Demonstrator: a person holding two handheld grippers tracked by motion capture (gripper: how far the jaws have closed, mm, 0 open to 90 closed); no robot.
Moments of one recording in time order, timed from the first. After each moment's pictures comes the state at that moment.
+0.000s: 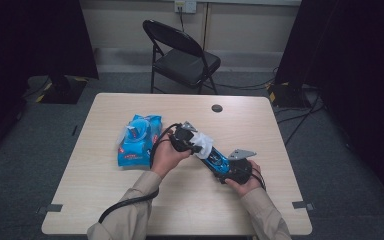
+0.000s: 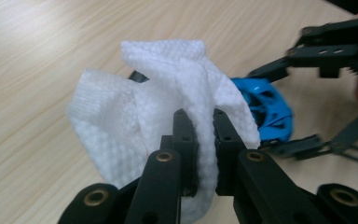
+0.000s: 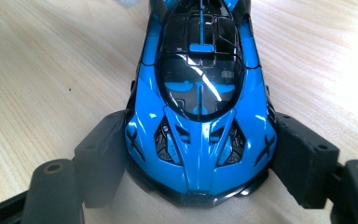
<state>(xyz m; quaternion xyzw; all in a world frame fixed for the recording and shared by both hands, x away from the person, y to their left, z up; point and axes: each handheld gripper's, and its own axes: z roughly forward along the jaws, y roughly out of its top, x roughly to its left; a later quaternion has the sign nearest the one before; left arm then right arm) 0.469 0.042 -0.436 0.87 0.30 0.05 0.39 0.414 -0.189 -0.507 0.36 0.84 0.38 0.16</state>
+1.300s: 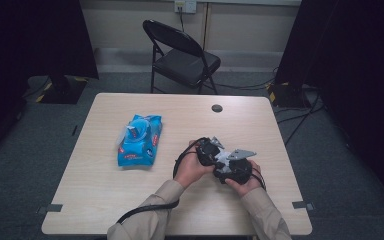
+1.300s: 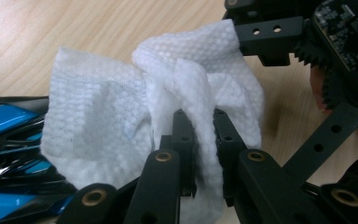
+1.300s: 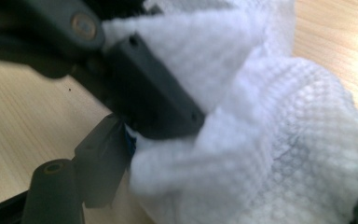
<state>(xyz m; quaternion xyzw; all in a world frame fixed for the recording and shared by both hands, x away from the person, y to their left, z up) 0.452 -0.027 -0.467 0.90 0.25 0.00 0.36 0.414 -0.189 -0.507 0.36 0.84 0.38 0.16</state>
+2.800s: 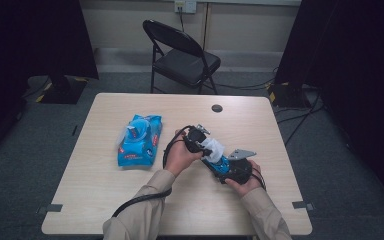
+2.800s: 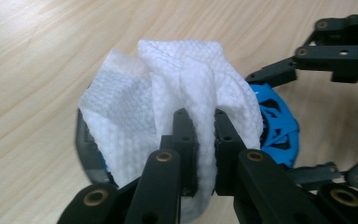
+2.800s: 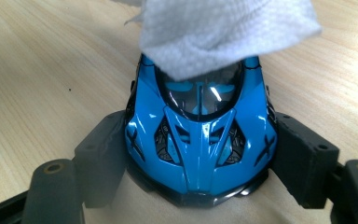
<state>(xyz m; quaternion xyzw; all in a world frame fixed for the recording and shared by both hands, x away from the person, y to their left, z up) 0.484 0.012 -0.455 0.88 0.31 0.03 0.36 0.414 -0.189 -0.507 0.36 0.84 0.38 0.16</state>
